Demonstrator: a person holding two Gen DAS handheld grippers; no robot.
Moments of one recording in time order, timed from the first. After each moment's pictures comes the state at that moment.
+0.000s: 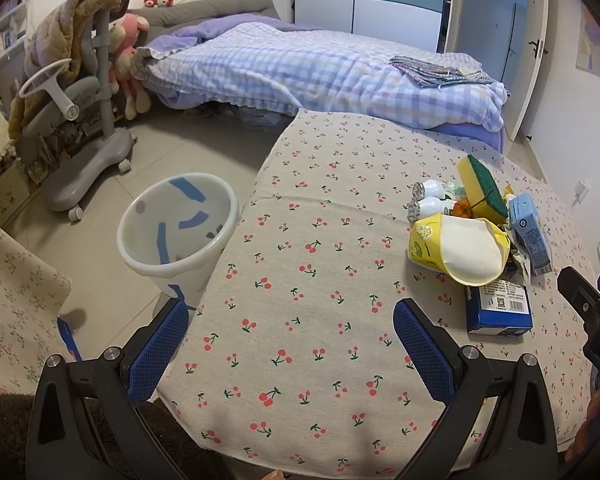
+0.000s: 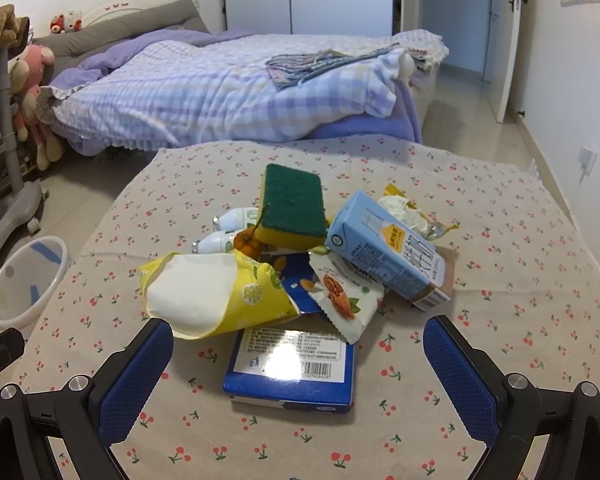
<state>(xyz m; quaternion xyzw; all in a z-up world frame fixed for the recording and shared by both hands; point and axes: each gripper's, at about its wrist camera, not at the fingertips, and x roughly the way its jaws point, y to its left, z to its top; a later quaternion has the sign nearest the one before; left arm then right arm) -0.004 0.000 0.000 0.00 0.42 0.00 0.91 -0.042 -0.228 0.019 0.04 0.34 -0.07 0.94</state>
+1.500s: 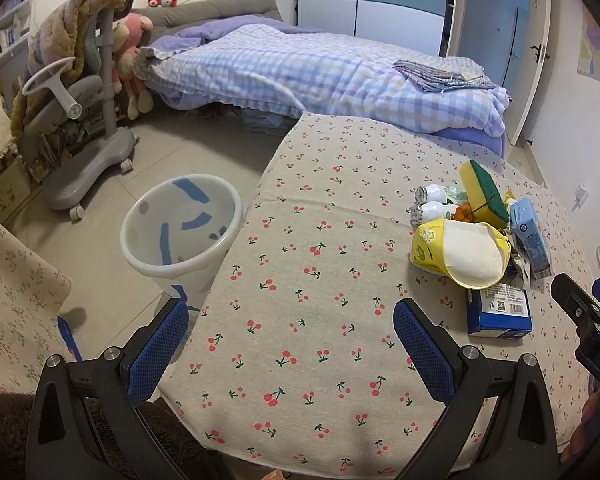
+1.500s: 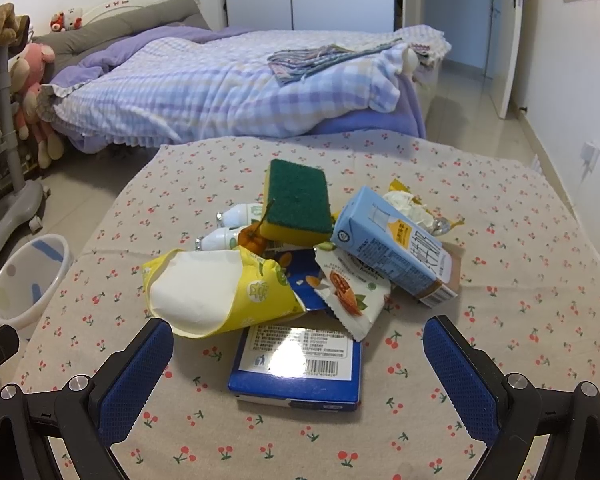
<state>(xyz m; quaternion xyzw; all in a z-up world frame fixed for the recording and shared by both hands) -0.005 0.004 0.003 -0.01 0.42 0.00 0.91 -0.040 -0.226 0.015 0.04 0.35 -0.07 0.93</state>
